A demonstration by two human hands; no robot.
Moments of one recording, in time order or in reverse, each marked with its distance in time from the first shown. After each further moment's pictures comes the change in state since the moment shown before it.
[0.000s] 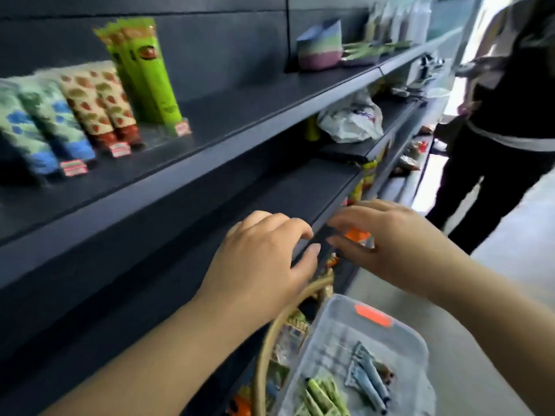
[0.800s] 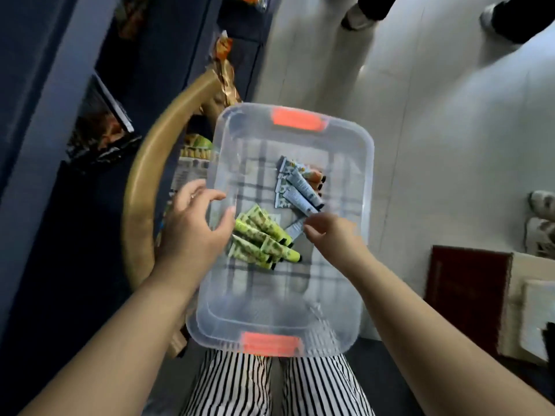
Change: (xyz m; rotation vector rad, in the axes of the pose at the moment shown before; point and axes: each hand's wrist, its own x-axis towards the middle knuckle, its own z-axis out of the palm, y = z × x) left_hand -0.094 -0.063 0.353 -0.379 -0.567 -0.457; right_hand -0.228 0.103 0.301 0.454 -0.552 1.375
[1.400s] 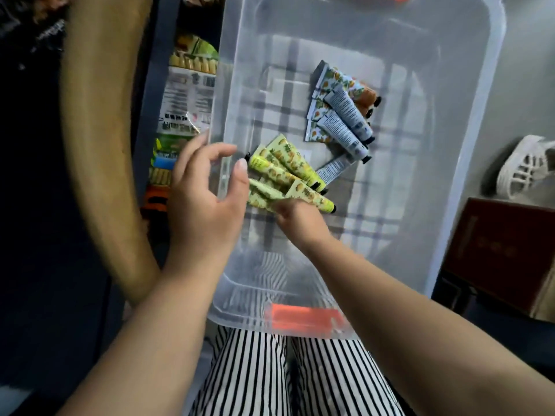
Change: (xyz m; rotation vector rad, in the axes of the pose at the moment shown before) left_hand -0.024 -0.074 0.066 -0.293 0.102 -0.132; right_hand 0.049 0.035 0.183 -0.148 -0.273 -0.039
